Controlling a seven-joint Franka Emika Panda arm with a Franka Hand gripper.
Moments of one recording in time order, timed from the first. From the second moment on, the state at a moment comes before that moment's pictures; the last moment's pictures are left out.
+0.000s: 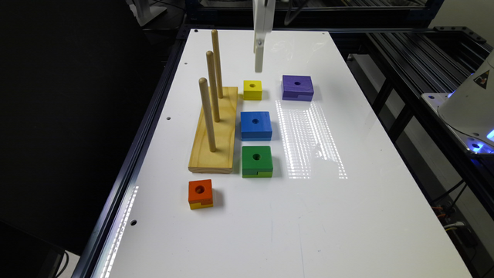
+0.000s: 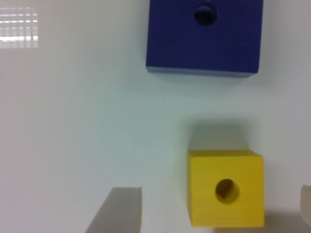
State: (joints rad) arm -0.25 0.27 0.02 -2.27 -0.01 2.56 0.56
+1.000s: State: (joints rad) arm -0.25 0.35 0.03 -2.26 -0.01 2.62 0.57
